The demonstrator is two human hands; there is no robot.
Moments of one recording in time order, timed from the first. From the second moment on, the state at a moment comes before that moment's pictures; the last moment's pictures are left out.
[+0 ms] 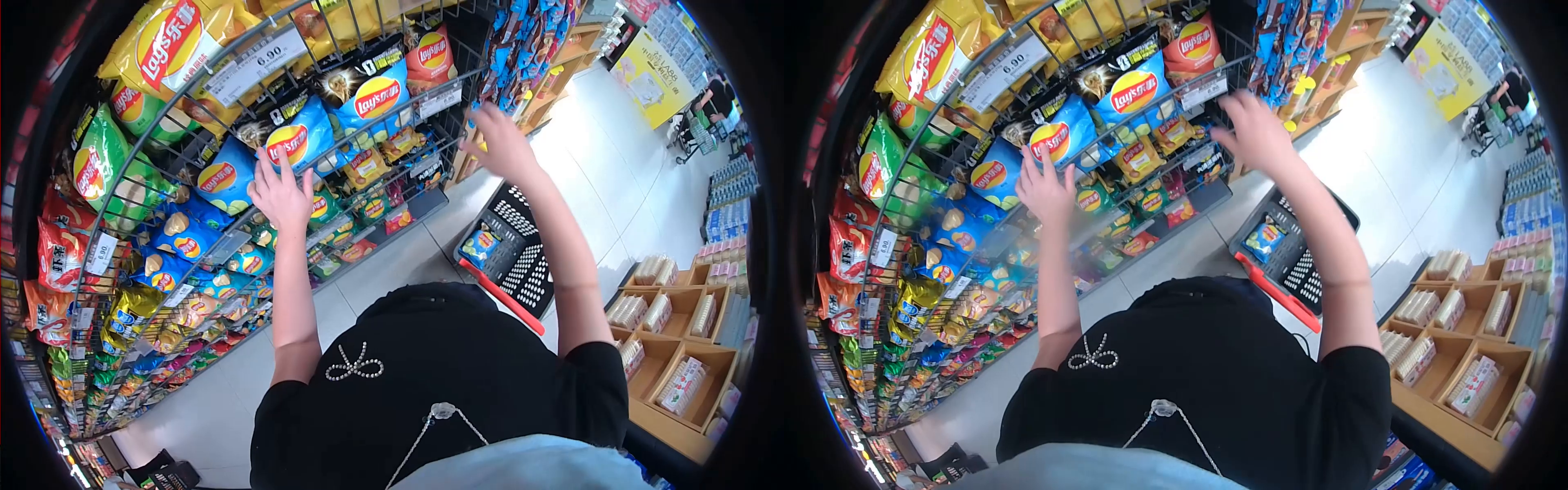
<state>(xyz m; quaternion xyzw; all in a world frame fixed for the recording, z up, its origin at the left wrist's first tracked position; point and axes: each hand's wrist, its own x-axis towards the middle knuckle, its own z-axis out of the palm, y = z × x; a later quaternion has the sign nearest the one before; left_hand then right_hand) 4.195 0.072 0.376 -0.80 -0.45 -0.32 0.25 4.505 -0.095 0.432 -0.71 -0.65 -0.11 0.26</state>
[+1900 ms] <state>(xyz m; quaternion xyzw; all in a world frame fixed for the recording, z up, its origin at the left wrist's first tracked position) 4.193 0.066 0.381 -0.81 -0.46 -0.29 0.22 4.541 0.004 0.442 -0.47 -0.63 -0.48 0.38</state>
